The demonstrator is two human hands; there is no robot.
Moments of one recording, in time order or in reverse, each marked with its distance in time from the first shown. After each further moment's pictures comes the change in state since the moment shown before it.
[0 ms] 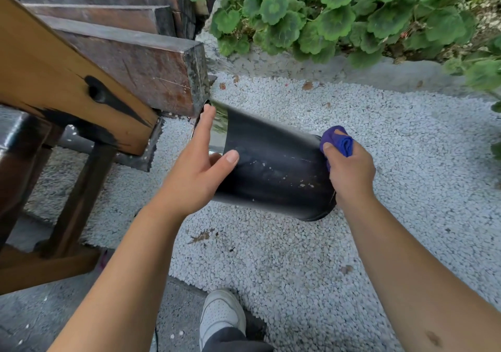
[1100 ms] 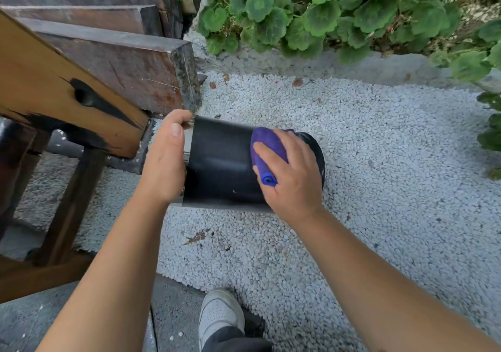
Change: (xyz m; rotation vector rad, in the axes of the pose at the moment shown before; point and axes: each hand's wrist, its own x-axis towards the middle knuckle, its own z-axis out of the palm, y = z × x) left_hand 0.015 -0.022 -0.011 -0.186 0.251 -0.118; right_hand -0.062 -0.006 0.038 -0.455 -0.045 -1.079
